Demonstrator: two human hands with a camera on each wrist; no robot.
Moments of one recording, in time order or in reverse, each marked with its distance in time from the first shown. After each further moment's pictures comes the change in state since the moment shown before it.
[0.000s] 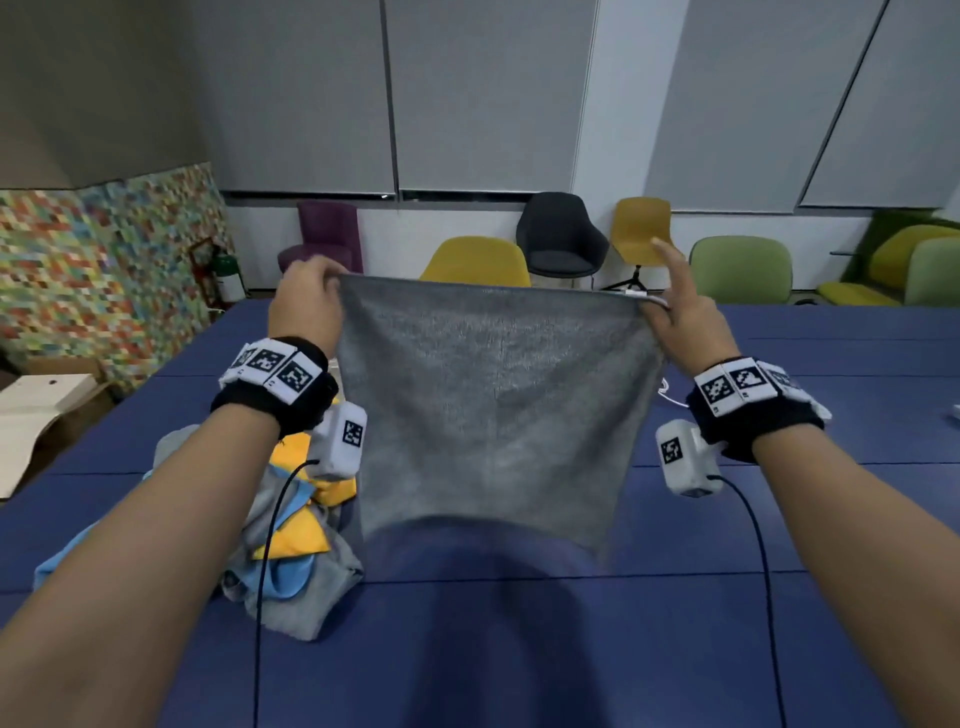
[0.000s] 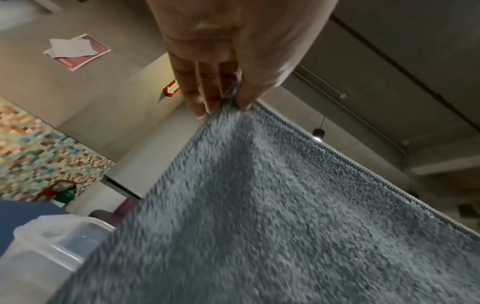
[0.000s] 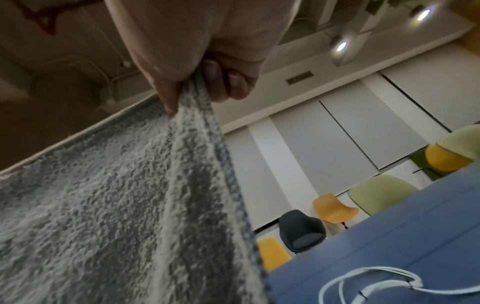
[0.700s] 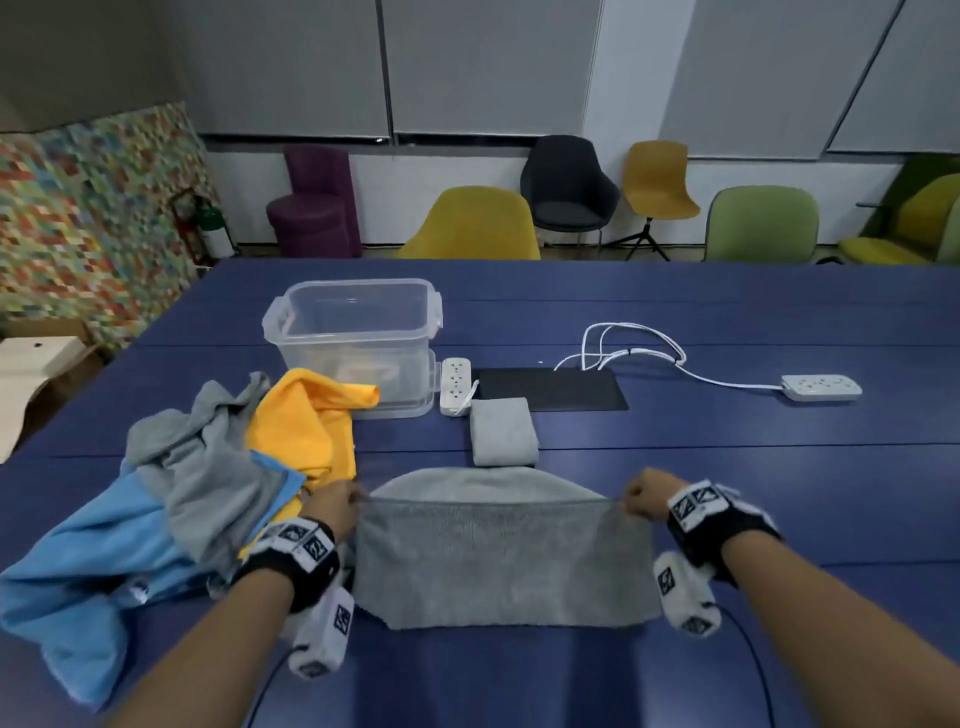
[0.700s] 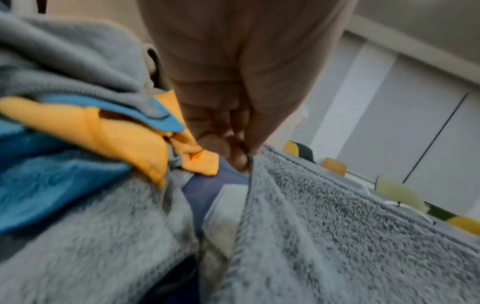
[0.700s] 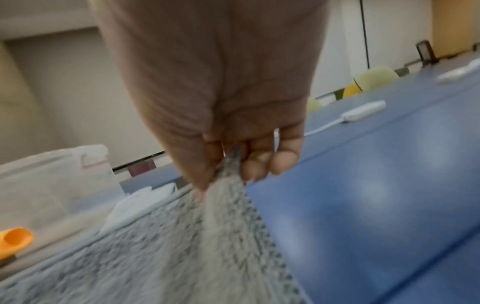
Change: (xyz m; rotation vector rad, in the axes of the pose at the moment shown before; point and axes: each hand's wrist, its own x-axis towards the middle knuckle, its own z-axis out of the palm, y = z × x) left_hand -0.143 -0.134 0.110 0.254 -0.914 -0.353; right_hand -0.091 0.089 0.132 -0.369 -1.028 0.468
